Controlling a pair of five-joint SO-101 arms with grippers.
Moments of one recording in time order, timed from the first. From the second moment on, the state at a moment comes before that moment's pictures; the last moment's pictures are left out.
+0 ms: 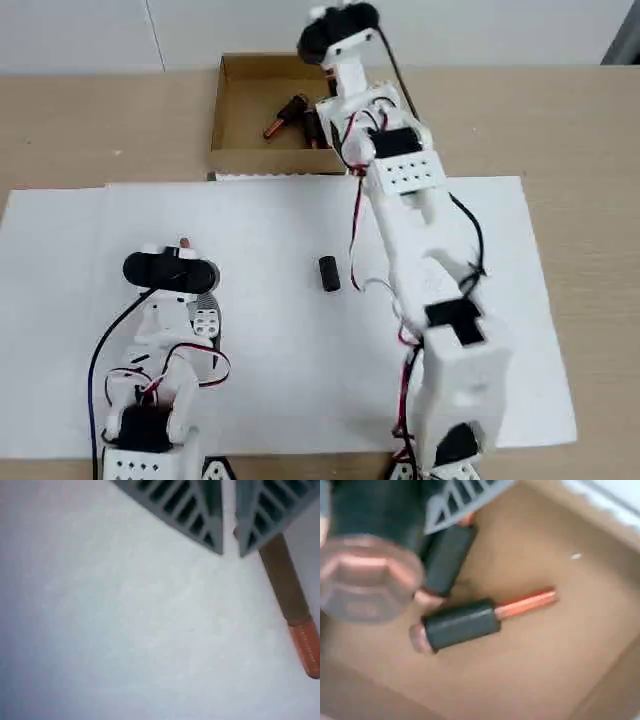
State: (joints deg) left arm 0.4 -102.9 95.0 55.8 1.4; right arm -17.7 26.8 -24.5 36.6 11.5
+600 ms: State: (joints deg) left arm 0.4 -102.9 95.0 55.8 1.4; right arm -26.3 60.4 -57.1 33.6 28.4
